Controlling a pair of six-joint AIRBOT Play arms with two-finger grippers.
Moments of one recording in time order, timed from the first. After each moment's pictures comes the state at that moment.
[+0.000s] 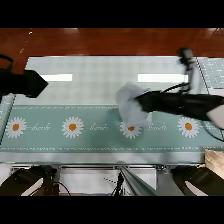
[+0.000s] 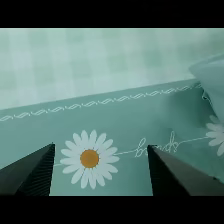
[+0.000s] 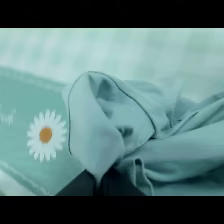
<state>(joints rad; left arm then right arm) -0.36 -0.82 1.35 1.59 -1.45 -1.76 0.57 -0.85 0.89 -1.14 0.80 1.72</state>
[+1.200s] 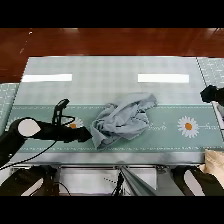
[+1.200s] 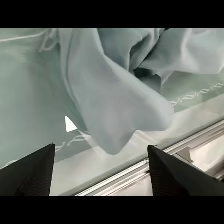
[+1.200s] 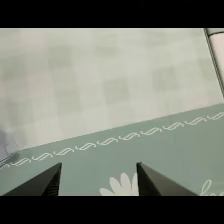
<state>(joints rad) -0.38 -0.81 0.47 0.90 -1.03 -1.61 -0.29 -0.78 0.86 -1.48 0.98 1.56</state>
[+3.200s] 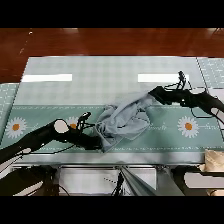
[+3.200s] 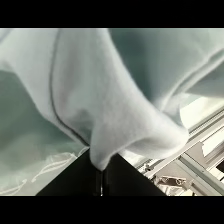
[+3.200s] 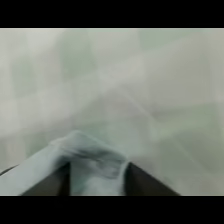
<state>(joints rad) -0.57 -1.18 0.44 0.67 -0.88 -1.43 -0.08 -1.52 0.84 -0.52 0.65 1.08</state>
